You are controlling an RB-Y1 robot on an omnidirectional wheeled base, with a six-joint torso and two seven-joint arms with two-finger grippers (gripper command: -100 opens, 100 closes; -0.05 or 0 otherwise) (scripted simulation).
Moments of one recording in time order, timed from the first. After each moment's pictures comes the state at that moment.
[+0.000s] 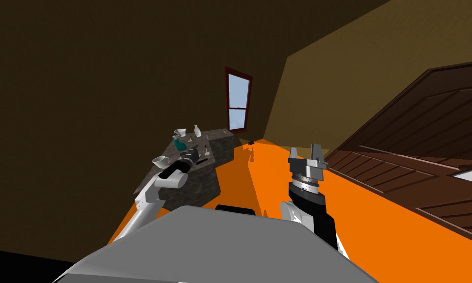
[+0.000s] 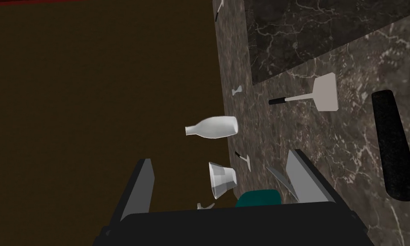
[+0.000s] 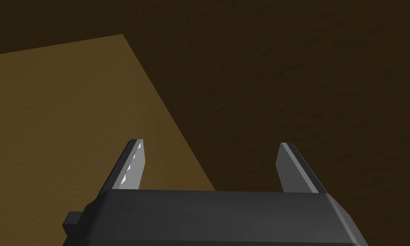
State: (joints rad) left arm 0.24 0.36 0.18 -2.11 0.21 0.46 0.20; right arm 0.53 0.04 0.03 -2.39 -0.02 -0.50 -0.02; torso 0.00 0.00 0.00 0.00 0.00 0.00
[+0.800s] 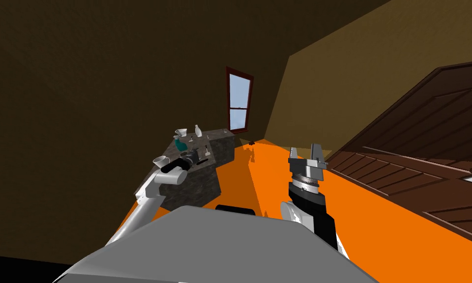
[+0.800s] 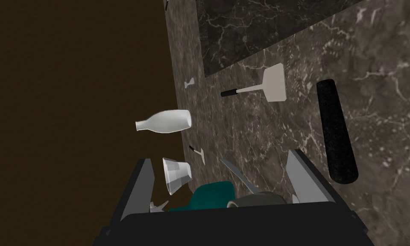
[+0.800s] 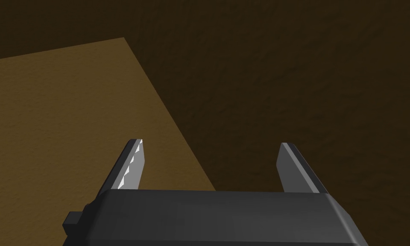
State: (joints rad) left arm 0.19 0.39 0.20 -2.09 0.26 0.68 0.26; right arm 0.53 0.04 0.03 -2.39 -0.02 -0.50 -0.02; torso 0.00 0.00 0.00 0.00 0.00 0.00
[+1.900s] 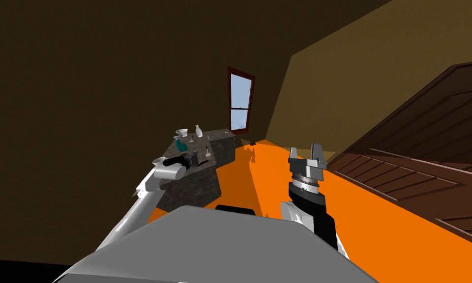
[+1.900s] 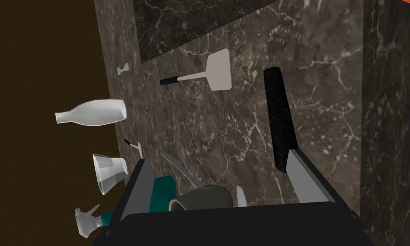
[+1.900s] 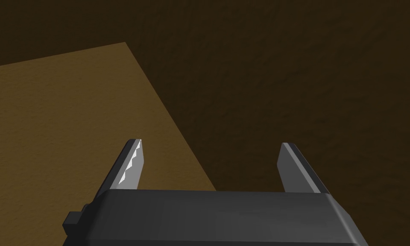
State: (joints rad) left arm 0.13 0.45 0.22 -2.05 0.36 0.97 0.36; right arm 0.53 0.04 0.03 -2.39 -0.02 -0.50 -0.02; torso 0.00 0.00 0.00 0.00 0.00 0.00
